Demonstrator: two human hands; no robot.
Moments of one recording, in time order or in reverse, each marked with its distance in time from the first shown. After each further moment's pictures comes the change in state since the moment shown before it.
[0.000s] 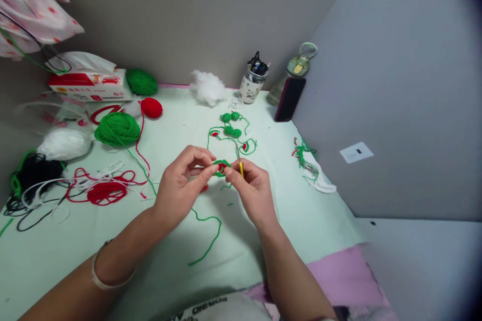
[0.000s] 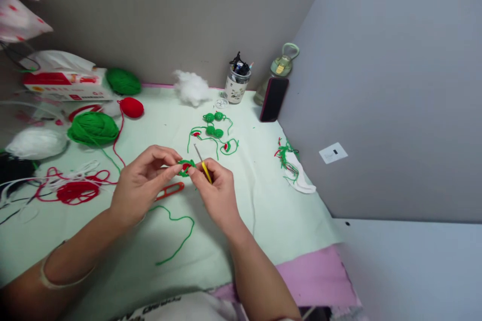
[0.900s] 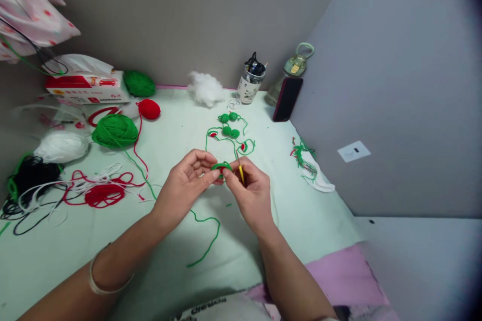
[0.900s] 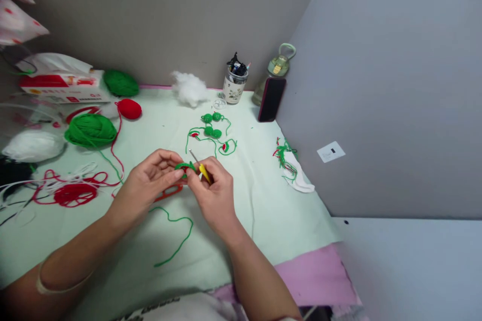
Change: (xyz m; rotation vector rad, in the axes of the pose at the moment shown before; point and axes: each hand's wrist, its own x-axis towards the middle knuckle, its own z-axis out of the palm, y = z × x) left_hand 0.003 0.009 0.005 -0.226 -0.091 -0.298; right_hand -0.003 0.004 0.003 -0.097 0.077 -0.170
